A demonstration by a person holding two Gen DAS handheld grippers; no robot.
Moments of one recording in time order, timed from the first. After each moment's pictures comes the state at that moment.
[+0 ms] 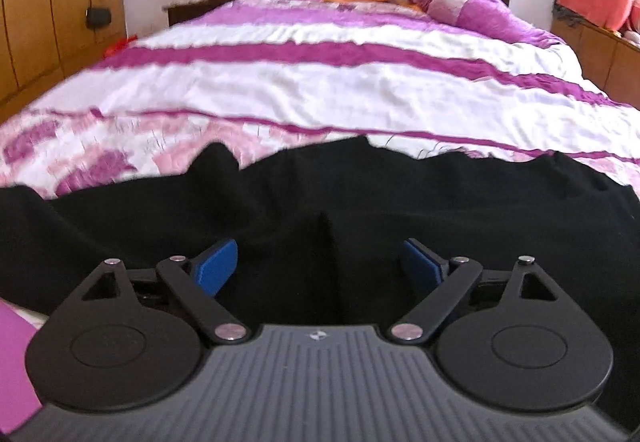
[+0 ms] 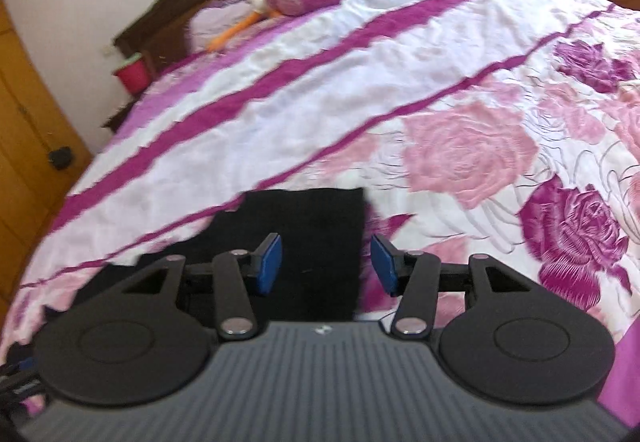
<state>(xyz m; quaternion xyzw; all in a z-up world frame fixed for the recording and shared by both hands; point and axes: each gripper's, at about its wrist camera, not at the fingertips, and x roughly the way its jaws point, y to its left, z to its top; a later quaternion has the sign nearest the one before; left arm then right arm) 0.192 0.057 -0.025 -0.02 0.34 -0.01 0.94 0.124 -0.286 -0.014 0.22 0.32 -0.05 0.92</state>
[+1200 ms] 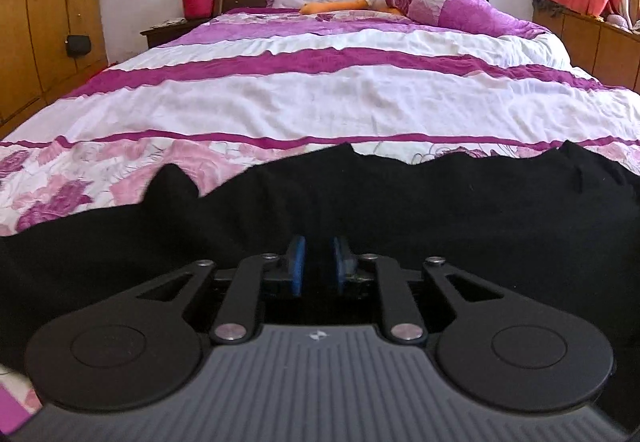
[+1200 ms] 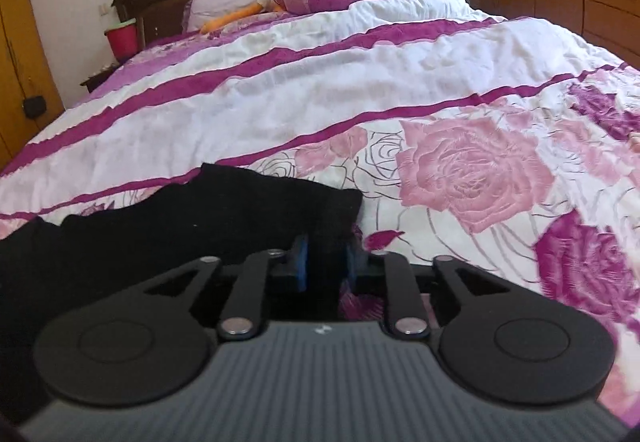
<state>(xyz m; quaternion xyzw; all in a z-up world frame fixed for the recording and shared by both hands) 0.217 0.046 -0.048 0.02 0.30 -0.03 0.95 0.134 -0.269 -0.033 0.12 0.30 -0.07 0.94</state>
